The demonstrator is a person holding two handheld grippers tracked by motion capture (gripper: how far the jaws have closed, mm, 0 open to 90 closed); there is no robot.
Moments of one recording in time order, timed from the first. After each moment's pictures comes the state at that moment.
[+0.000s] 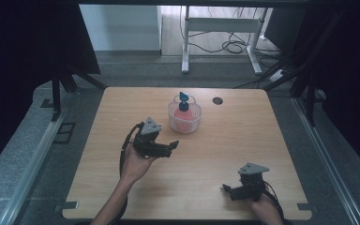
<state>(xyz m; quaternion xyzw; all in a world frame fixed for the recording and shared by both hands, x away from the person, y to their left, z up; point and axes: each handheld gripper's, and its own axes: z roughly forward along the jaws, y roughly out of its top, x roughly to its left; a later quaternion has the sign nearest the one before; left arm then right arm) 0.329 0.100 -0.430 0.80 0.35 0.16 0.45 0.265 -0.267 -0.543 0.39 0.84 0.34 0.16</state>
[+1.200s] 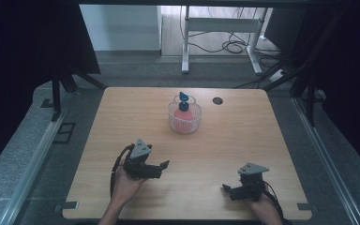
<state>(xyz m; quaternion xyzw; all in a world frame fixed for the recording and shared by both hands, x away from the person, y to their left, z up) 0.283 0.126 -0.475 0.80 0.36 0.16 0.44 0.265 -0.266 -0.543 0.39 0.84 0.34 0.16</state>
